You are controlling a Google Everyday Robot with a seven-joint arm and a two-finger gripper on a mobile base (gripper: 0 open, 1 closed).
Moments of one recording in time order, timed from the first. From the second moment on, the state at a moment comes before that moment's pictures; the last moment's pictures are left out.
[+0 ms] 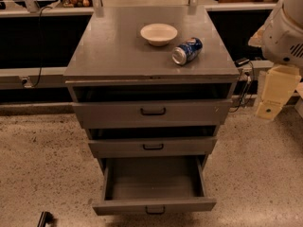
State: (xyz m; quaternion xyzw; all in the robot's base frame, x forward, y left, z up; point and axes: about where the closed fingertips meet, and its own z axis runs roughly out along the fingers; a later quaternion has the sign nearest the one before) arm 0.448 -0.210 0.981 -0.61 0.77 -0.09 0.14
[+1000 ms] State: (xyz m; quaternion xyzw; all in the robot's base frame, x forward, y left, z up) arm 0.444 -0.187 0.849 -0.64 0.76 0.03 0.12
